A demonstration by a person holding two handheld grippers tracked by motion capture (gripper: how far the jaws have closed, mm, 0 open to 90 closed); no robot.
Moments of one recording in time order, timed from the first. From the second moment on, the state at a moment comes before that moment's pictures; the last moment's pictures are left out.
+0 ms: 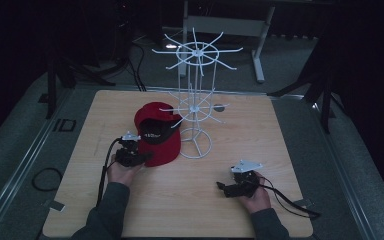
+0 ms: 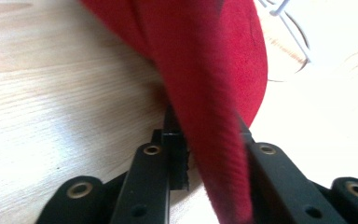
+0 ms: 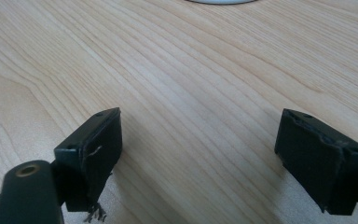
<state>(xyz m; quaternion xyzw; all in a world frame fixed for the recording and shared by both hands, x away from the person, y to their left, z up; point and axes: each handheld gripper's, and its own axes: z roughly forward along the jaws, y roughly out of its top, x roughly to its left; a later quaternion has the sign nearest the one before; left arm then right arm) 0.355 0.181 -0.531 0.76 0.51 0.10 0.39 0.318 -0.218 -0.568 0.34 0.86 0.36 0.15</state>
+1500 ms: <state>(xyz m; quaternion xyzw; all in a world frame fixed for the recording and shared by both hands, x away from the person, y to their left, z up) 0.346 0.220 -0.489 0.70 0.54 0.17 0.44 0.318 -0.218 -0.568 0.34 0.86 0.36 0.15</state>
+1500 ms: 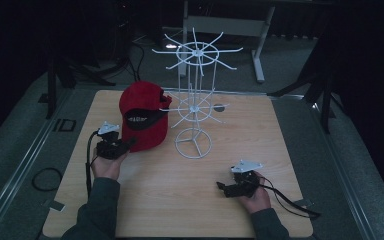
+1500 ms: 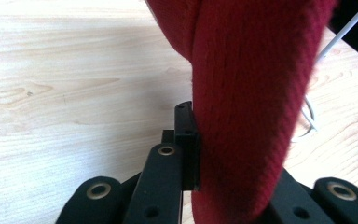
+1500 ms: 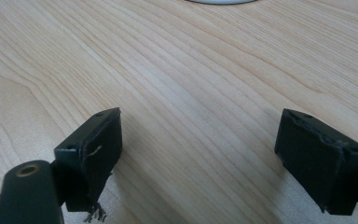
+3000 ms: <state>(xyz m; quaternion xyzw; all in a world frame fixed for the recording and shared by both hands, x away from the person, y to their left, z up) 0.346 0.234 -0.443 0.66 0.53 0.21 0.49 0.318 -0.218 -0.567 0.34 0.86 0.36 0.15</state>
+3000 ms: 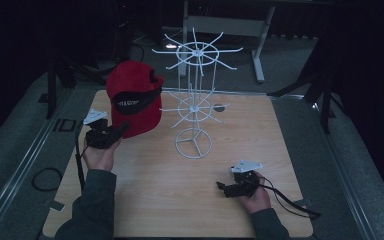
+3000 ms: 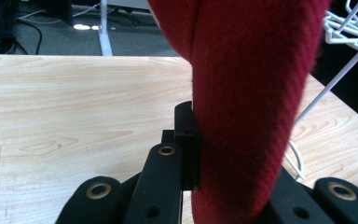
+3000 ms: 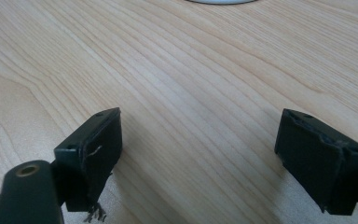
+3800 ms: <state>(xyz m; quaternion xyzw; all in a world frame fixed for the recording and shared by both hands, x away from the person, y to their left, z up) 0.342 0.233 -0.424 0.65 0.52 0.22 0.51 0.318 -0.218 -0.567 0.34 0.86 0.36 0.15</state>
